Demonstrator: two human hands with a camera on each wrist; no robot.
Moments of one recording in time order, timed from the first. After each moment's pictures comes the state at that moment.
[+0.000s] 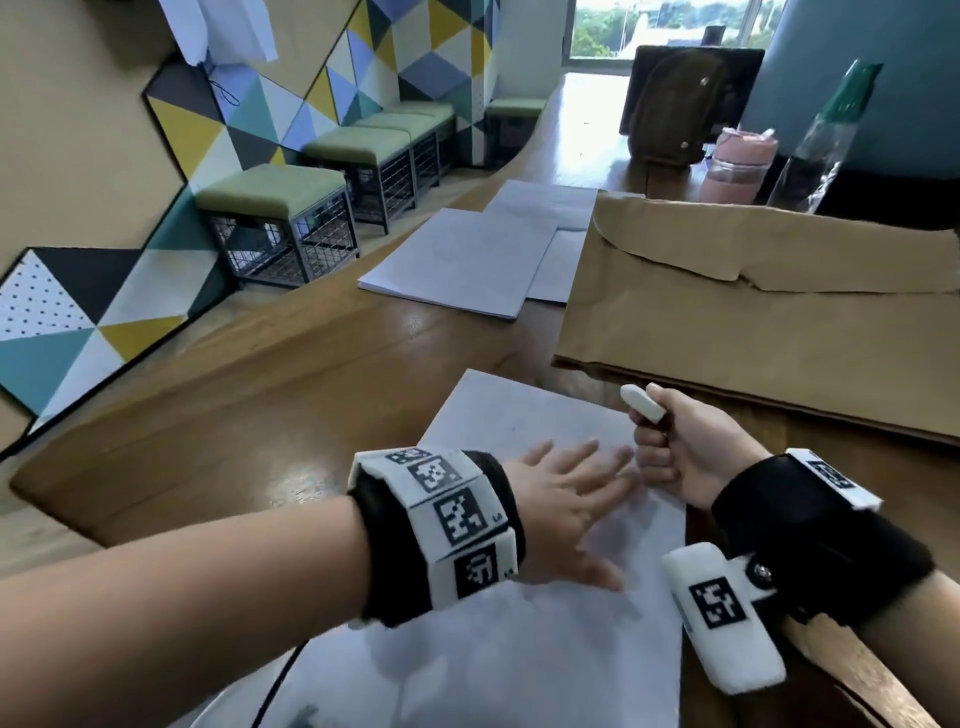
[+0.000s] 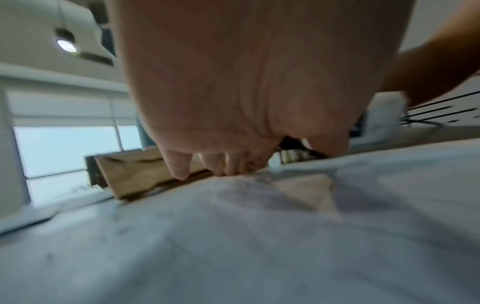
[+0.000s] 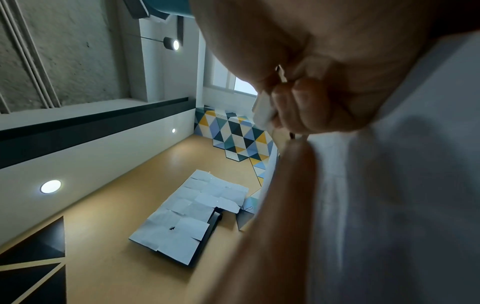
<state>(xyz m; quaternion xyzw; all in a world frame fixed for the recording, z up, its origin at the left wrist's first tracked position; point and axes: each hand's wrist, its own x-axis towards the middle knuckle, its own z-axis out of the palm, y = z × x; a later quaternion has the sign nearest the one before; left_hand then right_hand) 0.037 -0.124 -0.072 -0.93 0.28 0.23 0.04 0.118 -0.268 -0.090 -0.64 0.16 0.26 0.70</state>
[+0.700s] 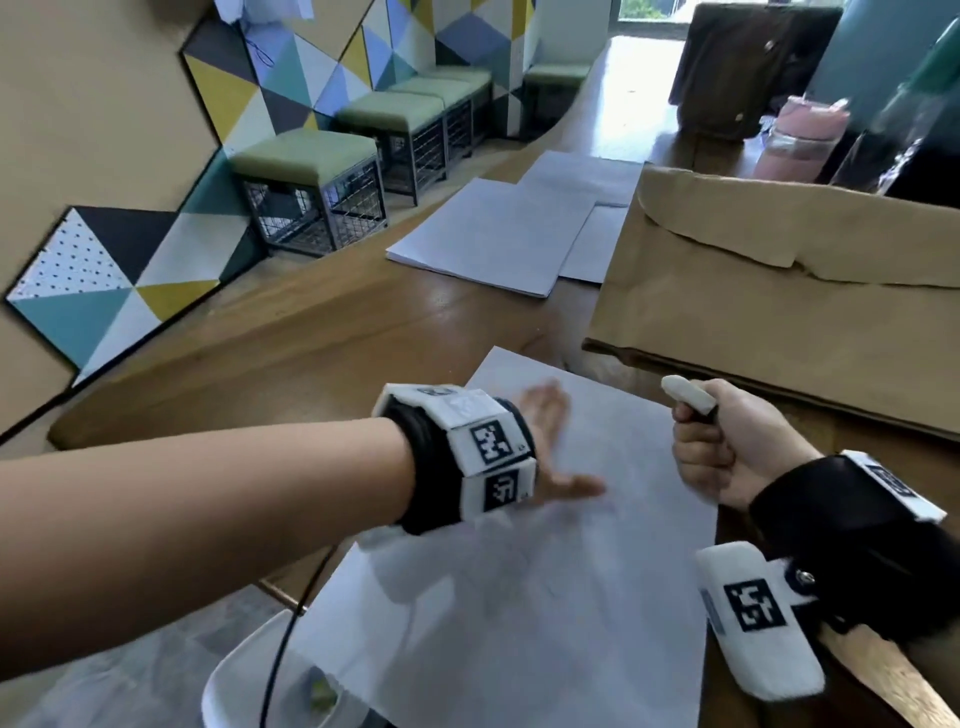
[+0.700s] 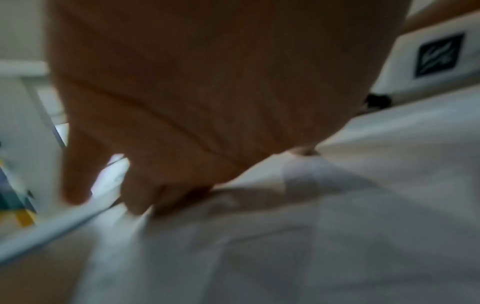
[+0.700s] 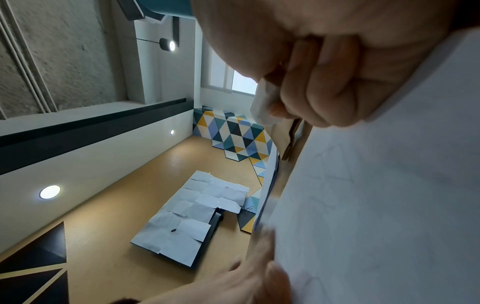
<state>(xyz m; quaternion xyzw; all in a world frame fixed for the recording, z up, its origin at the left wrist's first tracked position) 0.066 -0.093 -0.090 -0.97 0.06 0.24 0.01 0.128 -0.275 -0.093 -0.62 0.18 0.29 0.71</state>
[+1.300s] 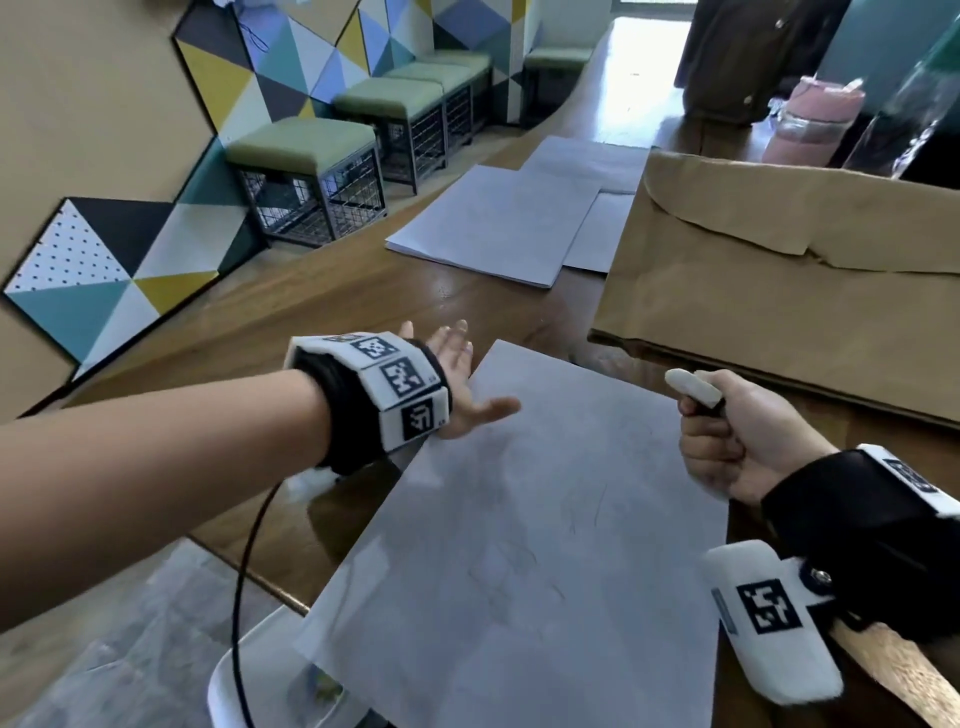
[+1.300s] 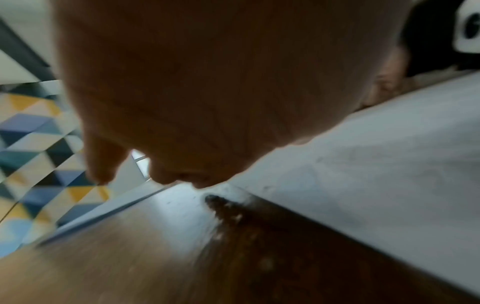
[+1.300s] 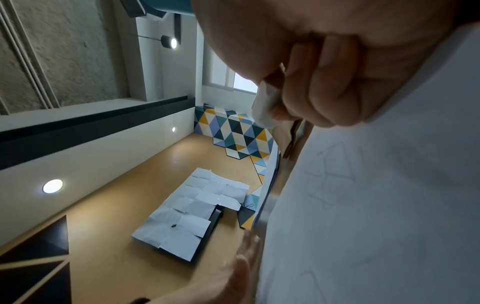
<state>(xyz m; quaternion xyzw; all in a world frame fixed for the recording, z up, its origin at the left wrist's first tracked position) 0.081 -0.036 -0.073 -0.96 -0.04 0.25 0.08 0.123 -0.271 -0.088 -0.64 0.17 0.27 0.70</state>
